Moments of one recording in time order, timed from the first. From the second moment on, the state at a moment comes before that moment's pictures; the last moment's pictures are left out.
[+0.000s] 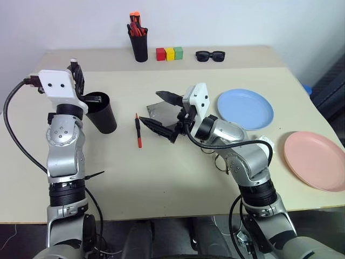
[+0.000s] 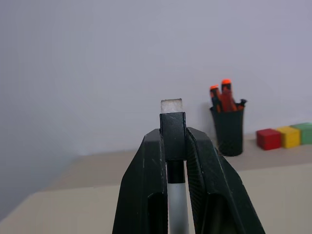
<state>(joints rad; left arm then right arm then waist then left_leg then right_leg) -0.50 0.35 0.29 -0.06 -0.09 0.12 -0.08 -0.58 -0.18 0.22 -0.28 0.39 0.48 0.62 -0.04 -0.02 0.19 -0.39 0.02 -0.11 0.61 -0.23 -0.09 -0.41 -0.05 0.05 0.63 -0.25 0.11</state>
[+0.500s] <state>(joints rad) -0.49 0.33 0.25 0.07 -0.05 -0.03 -0.06 -0.56 -0.18 0.23 -0.30 0.40 0.52 0.64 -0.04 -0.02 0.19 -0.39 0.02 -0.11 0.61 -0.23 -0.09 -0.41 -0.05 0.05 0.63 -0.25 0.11</state>
